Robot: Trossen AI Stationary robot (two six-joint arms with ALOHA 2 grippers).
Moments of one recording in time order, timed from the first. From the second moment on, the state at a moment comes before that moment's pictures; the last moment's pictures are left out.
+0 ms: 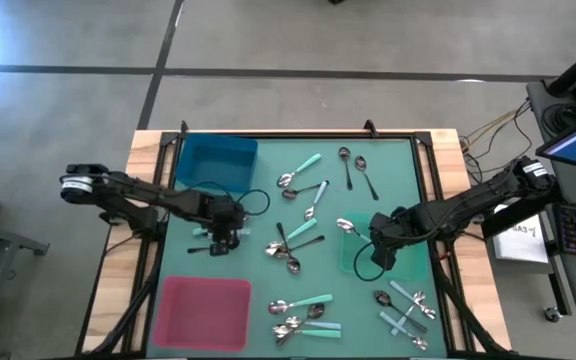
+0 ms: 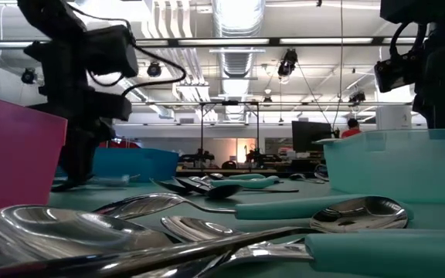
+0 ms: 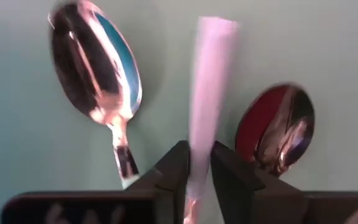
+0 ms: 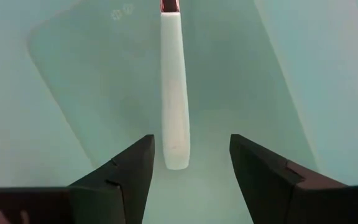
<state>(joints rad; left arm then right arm) 0.01 1.40 0.63 -0.54 -0.01 -0.08 0.32 1.19 0.70 -0.88 0.06 0.87</state>
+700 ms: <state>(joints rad) 0.21 1.37 1.05 -0.95 -0.43 0.10 0.32 1.19 0.70 -0.88 0.11 0.86</state>
